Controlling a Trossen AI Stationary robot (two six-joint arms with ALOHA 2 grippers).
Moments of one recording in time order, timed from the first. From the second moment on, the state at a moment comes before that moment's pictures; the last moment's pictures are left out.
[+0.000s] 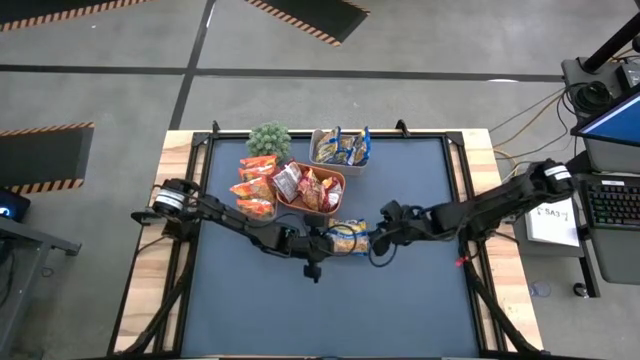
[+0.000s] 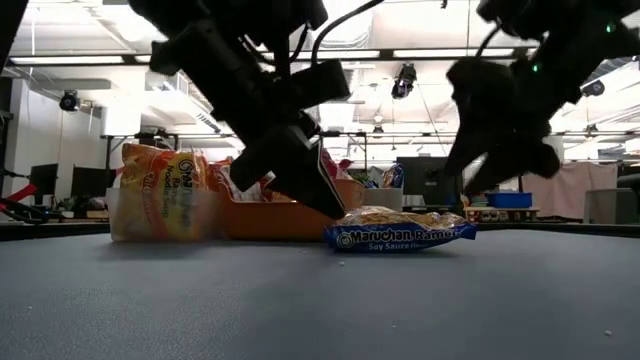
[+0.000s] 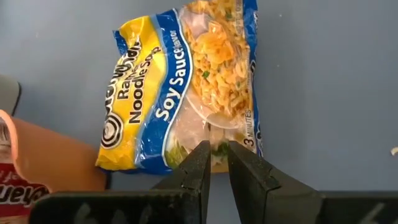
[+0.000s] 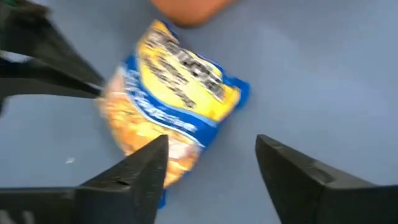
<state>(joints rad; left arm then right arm) -0.24 1.91 1.10 -0.07 -0.38 0.04 0.23 1.31 0.62 -0.20 0.35 1.03</state>
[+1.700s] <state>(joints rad) -0.27 1.80 1.06 -0.11 -0.47 0.16 0.21 1.62 0.52 0.70 0.27 0.94</state>
